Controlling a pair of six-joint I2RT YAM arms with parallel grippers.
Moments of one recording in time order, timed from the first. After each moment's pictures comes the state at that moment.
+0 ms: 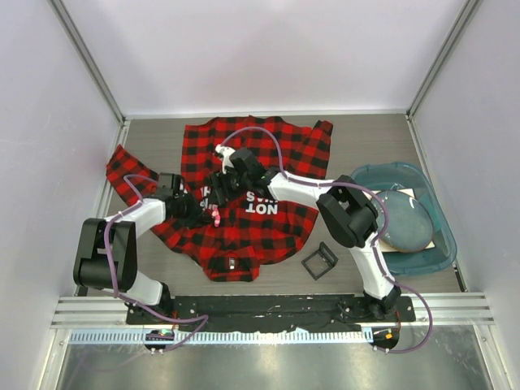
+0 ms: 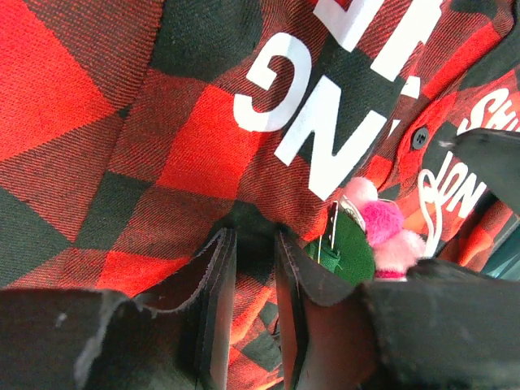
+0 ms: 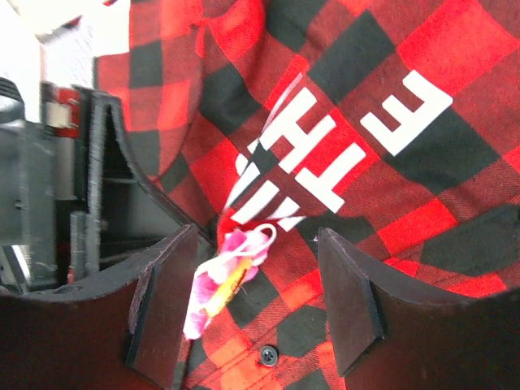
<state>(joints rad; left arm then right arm) -0.11 1.51 0.71 -0.30 0.30 -0.73 0.82 2.16 1.58 -0.01 -0.32 0.36</state>
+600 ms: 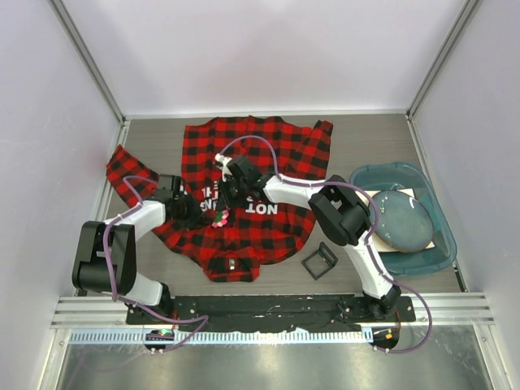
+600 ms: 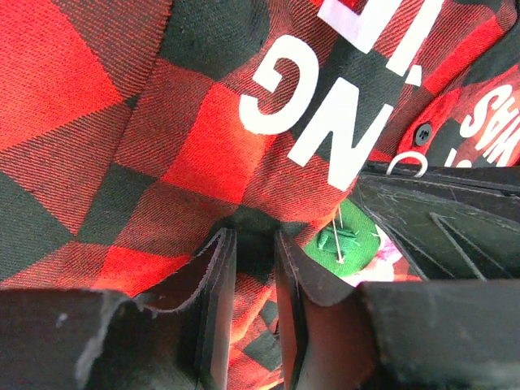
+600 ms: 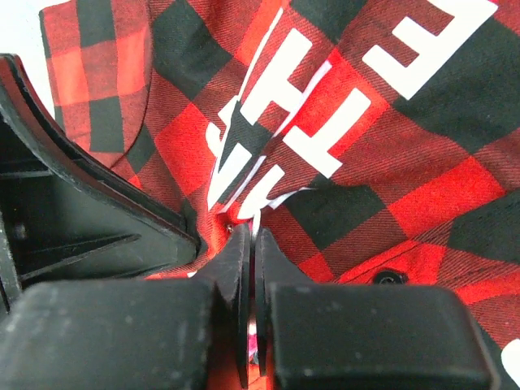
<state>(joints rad) -0.12 1.48 0.69 -0.30 0.29 -0.73 0.83 2.24 1.63 -0.14 -0.36 0.39</state>
